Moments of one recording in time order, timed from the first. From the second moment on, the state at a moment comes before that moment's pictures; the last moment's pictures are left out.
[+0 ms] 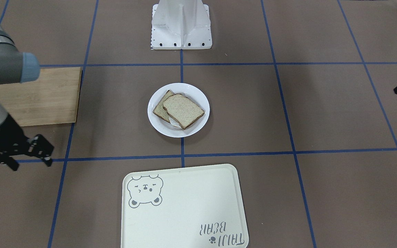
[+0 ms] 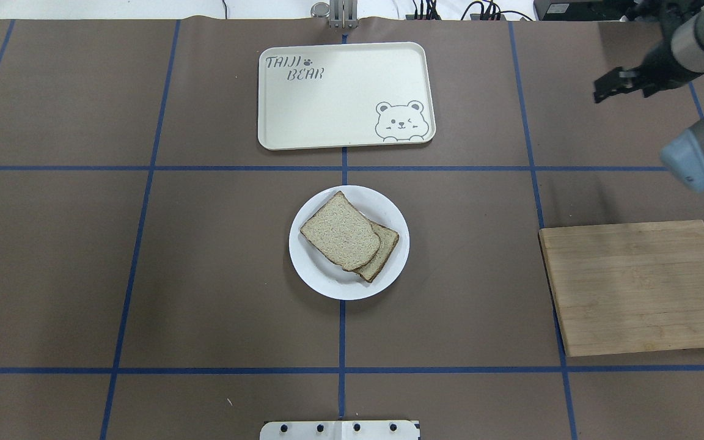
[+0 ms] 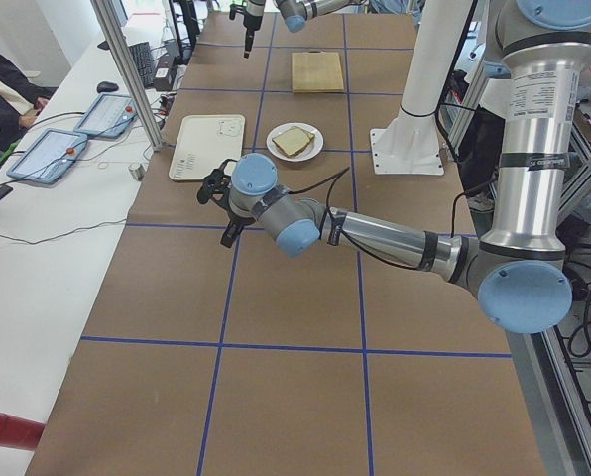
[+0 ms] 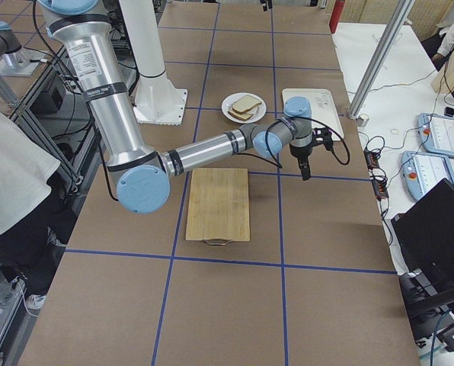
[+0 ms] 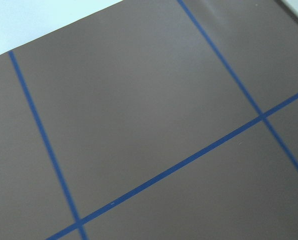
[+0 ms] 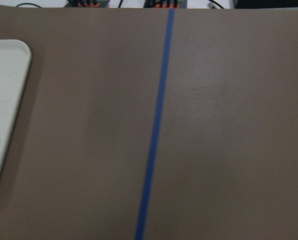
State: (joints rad) left arm -1.25 -1.62 -1.76 -2.35 -2.48 -0.69; right arm 1.19 -1.27 1.56 -1.29 2.11 0.49
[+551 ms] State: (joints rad) left arm -0.92 -1.70 -1.76 -2.62 -2.27 -1.27; right arm 1.47 -1.49 1.57 -1.51 2.23 -0.08
